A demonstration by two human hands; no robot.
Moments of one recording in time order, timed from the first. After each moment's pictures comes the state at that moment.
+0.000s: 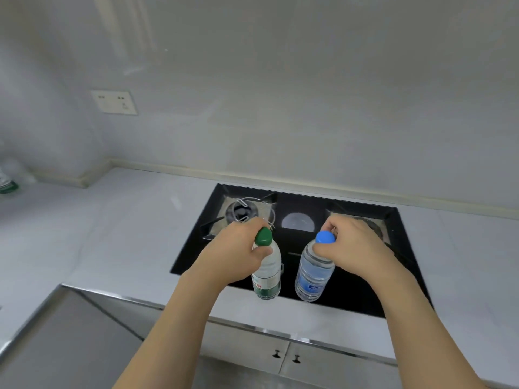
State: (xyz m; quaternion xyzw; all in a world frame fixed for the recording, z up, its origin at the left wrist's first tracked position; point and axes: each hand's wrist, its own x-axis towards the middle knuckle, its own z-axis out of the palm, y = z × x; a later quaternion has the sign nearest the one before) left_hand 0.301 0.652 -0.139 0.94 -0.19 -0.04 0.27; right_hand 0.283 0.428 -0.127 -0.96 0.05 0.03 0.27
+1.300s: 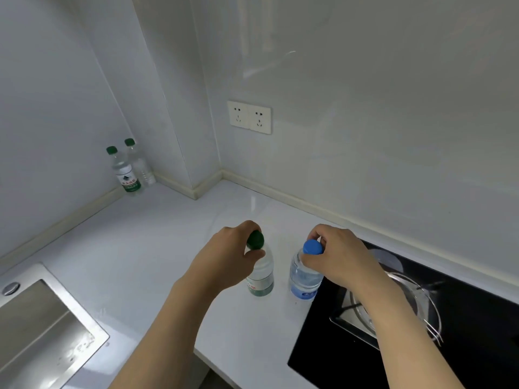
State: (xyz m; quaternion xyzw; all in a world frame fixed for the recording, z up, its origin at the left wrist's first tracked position) left_hand 0.487 0.989 -0.147 0.97 0.05 0.03 0.25; right_hand 0.546 0.781 -0.146 -0.94 -0.15 0.11 0.29
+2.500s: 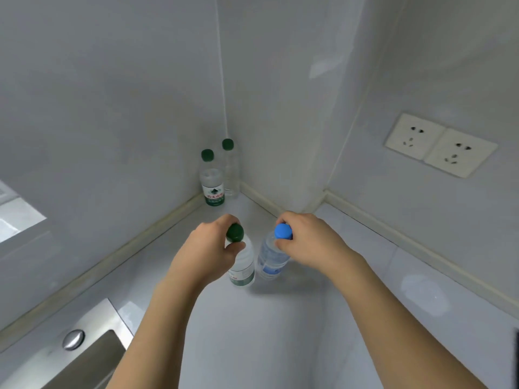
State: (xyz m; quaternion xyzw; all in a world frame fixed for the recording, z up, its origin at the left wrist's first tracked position) left_hand 0.590 1.420 -0.205 0.94 0.18 0.07 0.29; right_hand 0.700 1.246 -0.190 -0.92 -0.32 0.14 0.18
